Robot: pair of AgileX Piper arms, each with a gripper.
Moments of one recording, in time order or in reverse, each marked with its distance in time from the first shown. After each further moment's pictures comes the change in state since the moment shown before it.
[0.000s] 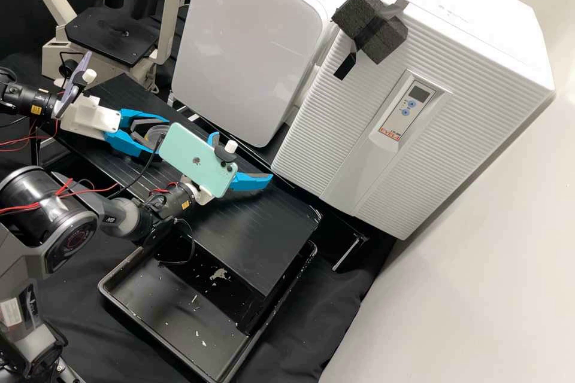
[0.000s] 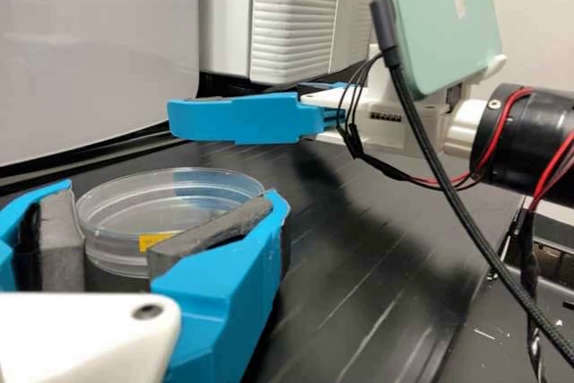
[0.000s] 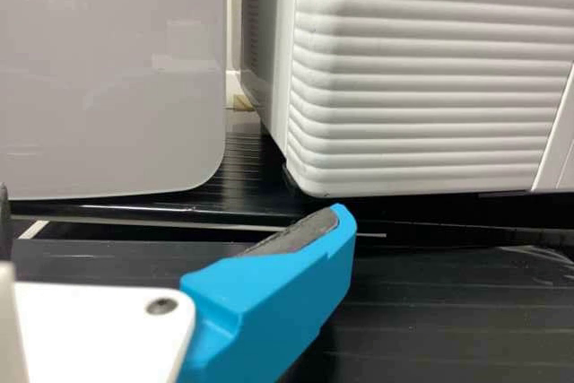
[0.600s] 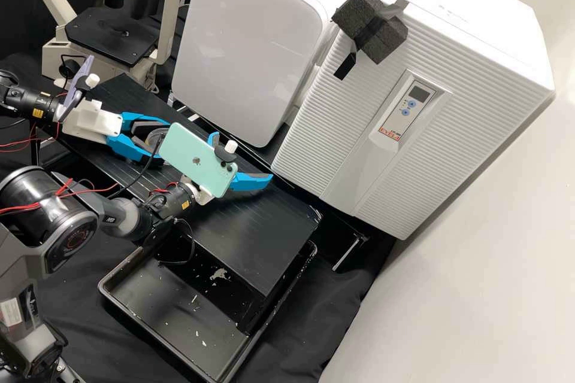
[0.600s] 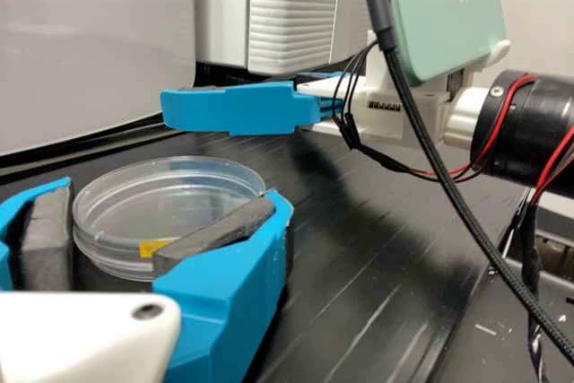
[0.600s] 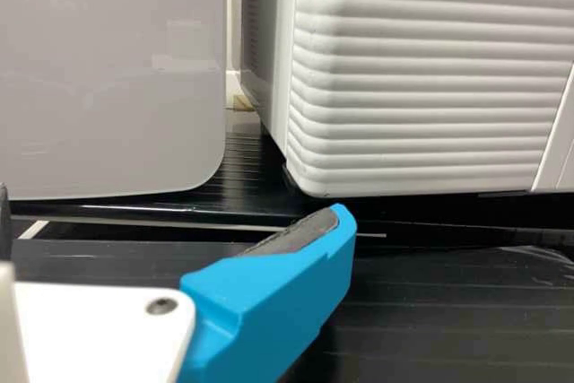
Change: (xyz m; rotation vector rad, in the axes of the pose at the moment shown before) left arm 0.004 -0.004 0.005 -0.001 -0.016 -0.013; right arm 0.000 0.000 0.000 0.000 0.000 0.000
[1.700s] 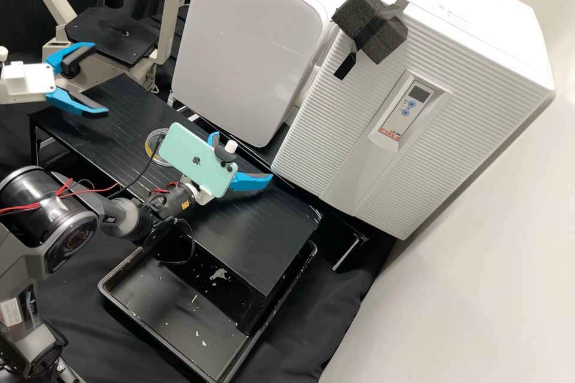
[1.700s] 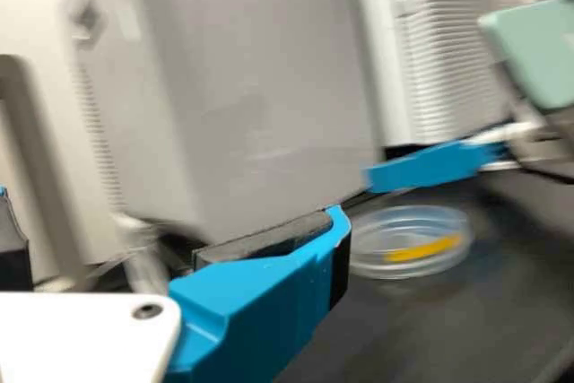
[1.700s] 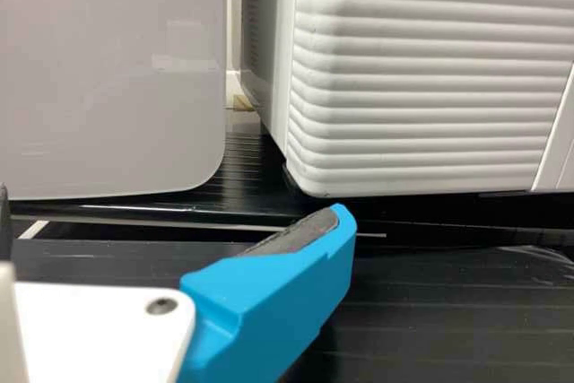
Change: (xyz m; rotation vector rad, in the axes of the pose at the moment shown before) left arm -0.130 -0.004 -0.010 0.293 0.346 0.355; right arm 0.000 0.000 0.000 0.000 0.000 0.000
